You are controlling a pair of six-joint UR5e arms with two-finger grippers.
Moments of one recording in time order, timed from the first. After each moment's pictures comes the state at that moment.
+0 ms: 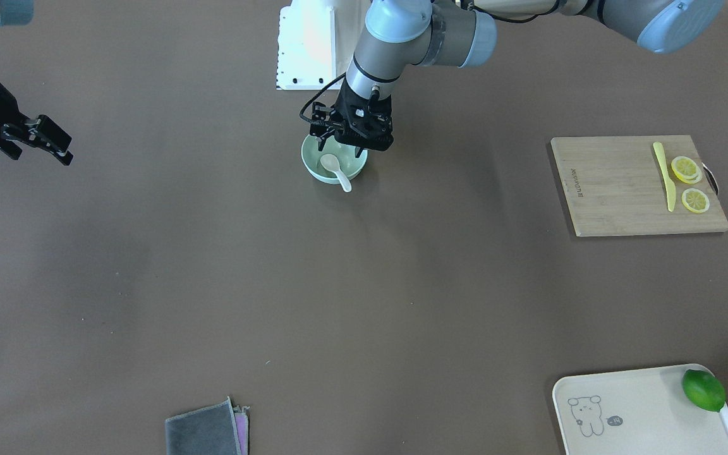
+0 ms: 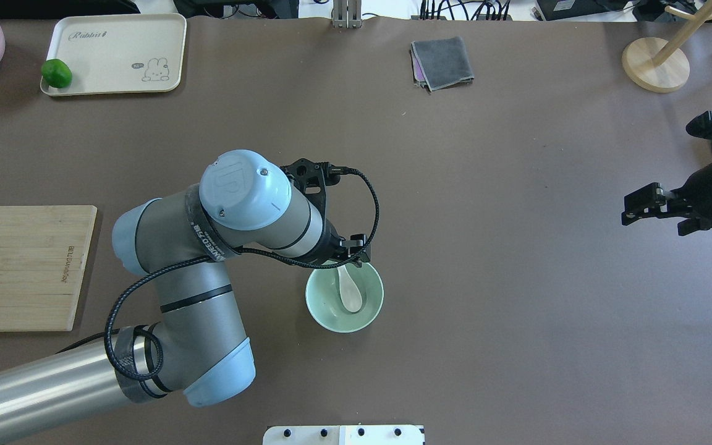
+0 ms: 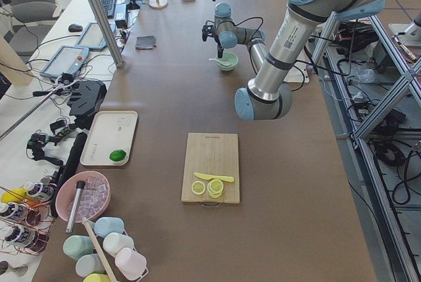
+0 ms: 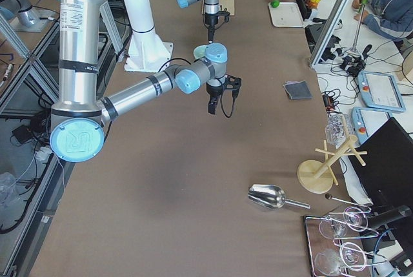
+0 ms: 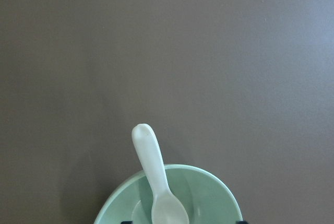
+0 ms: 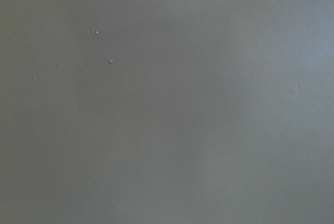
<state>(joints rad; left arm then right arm) -0.46 -2.26 -1.73 -1.76 -1.93 -1.30 0.97 -1.65 2.08 -1.43 2.19 0.99</state>
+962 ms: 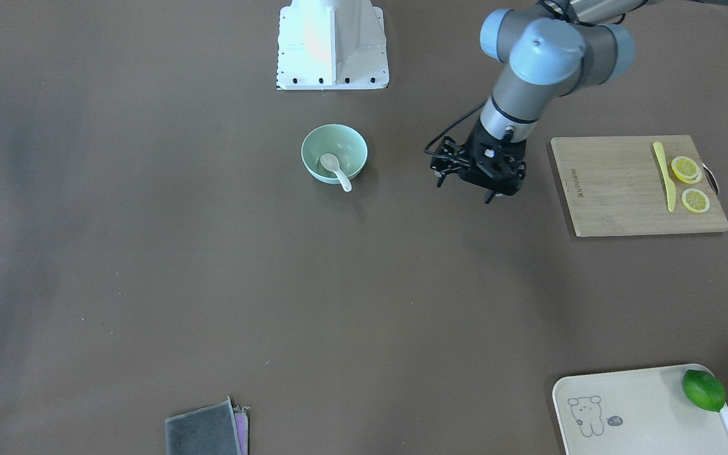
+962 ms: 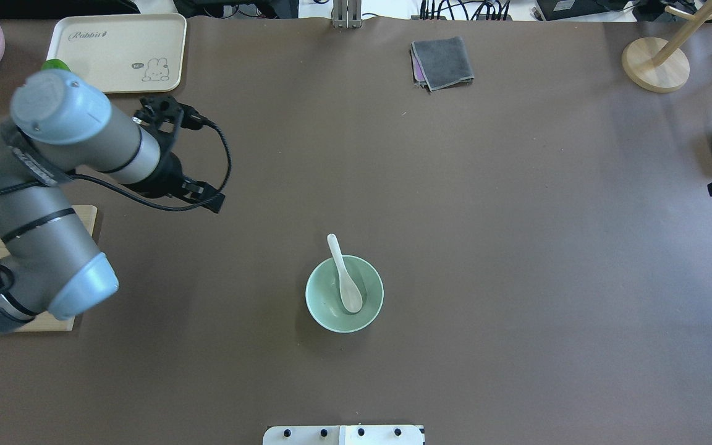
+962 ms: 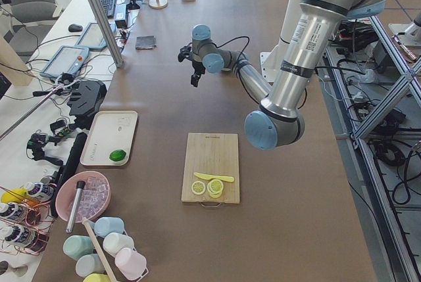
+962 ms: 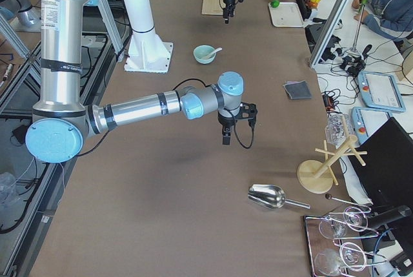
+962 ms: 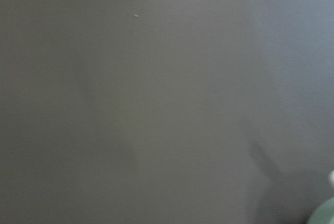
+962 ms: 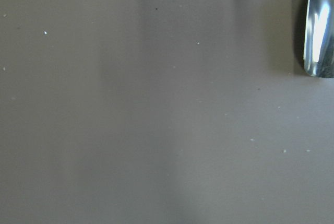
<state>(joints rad) -0.78 -1.94 -1.82 -1.76 -2.07 -0.66 1.28 -1.66 1.85 -1.43 2.31 0.47</state>
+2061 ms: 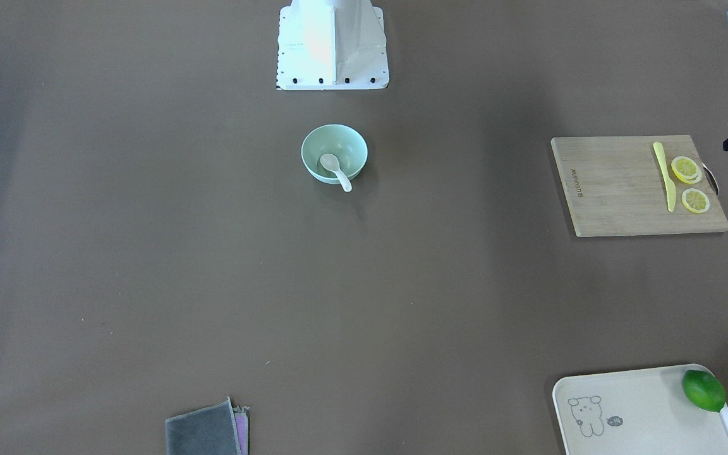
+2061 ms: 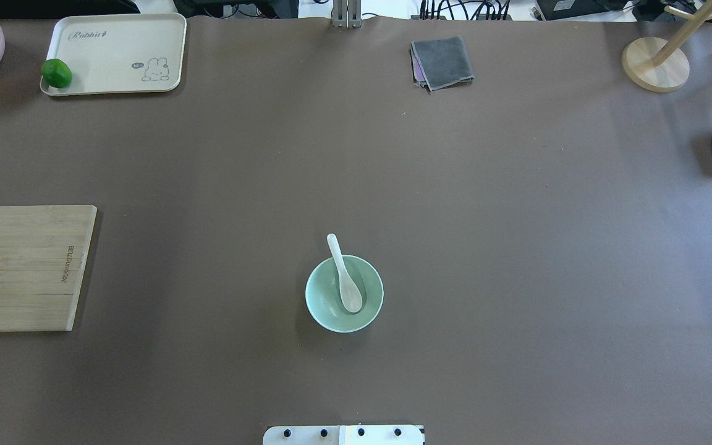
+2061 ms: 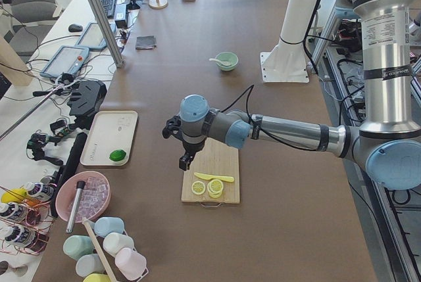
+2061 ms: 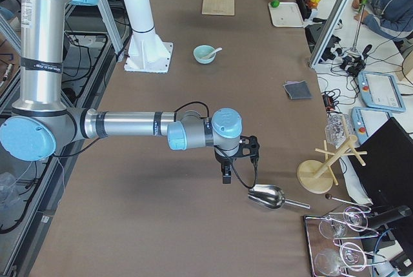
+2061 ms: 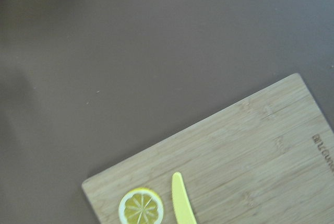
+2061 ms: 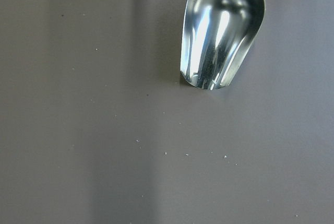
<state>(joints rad) -1.40 -1.39 -1.83 -1.80 -2.33 0.10 1.52 -1.69 1.72 -1.44 2.36 0.11</state>
